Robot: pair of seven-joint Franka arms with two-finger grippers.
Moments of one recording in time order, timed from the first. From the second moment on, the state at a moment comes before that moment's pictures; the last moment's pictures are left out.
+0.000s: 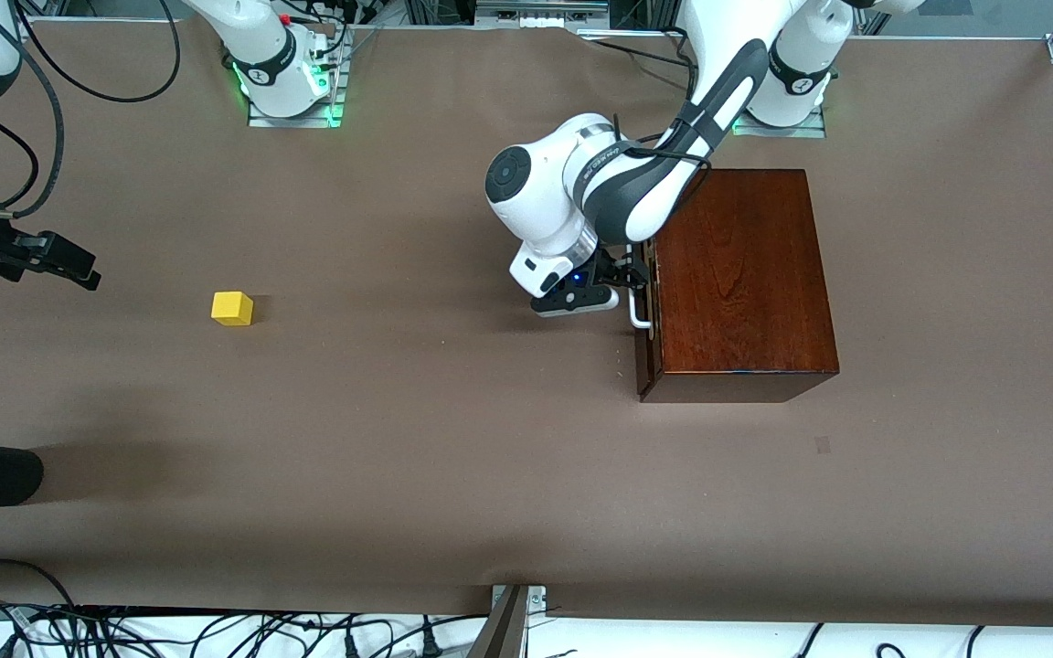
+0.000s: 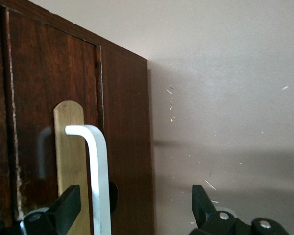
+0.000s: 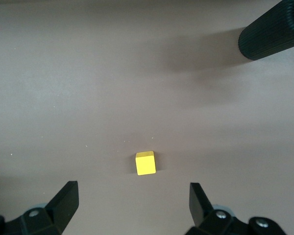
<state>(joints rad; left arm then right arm) -0.59 0.65 -0.25 -1.49 0.52 1.76 -0.98 0.12 0.11 -0.16 -1.60 -0.01 1.75 0.07</state>
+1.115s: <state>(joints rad) -0.60 0.71 -0.25 -1.42 0.42 1.78 -1.04 0.12 0.11 -0.16 -1.59 -0.01 1.75 0.07</state>
